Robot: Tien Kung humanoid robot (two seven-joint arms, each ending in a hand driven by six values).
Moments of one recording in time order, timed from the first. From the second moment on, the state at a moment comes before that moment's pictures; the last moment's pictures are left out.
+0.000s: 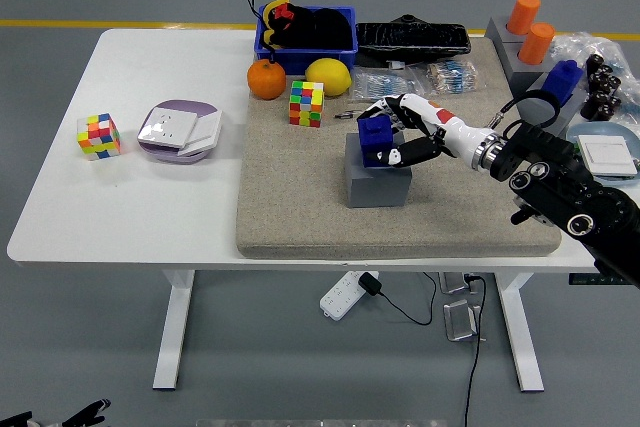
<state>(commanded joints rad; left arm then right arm) -0.25 0.17 -0.07 -0.18 -0.37 -0.01 0.15 0.88 -0.16 0.51 0.68 -1.08 0.10 0.32</state>
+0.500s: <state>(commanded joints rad) -0.25 0.17 -0.07 -0.18 -0.37 -0.01 0.15 0.88 -0.16 0.51 0.67 -1.08 0.12 0.32</state>
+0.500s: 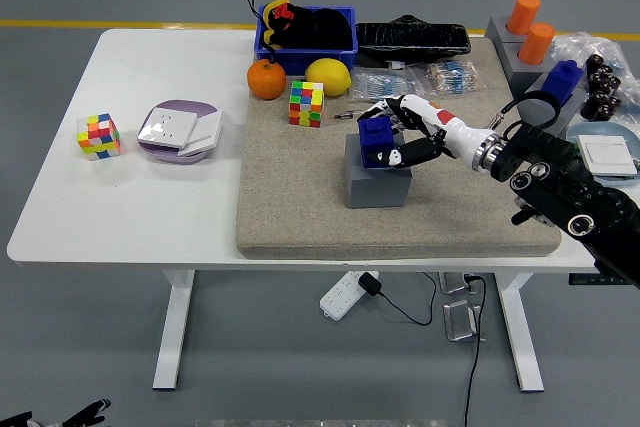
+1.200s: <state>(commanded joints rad) -0.25 0.17 -0.07 -0.18 -0.37 -0.01 0.15 0.88 -0.16 0.52 0.67 -1.09 0.10 0.32</state>
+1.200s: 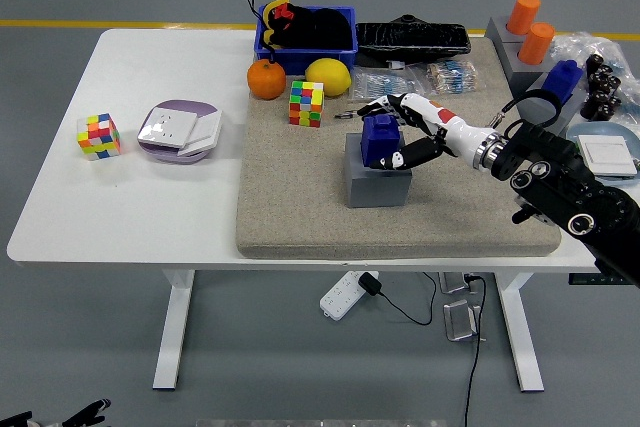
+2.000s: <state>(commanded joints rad) -0.25 0.17 -0.08 -0.18 -0.37 -0.01 0.15 0.86 -0.19 0.60 0.76 -1.11 0.13 0.27</state>
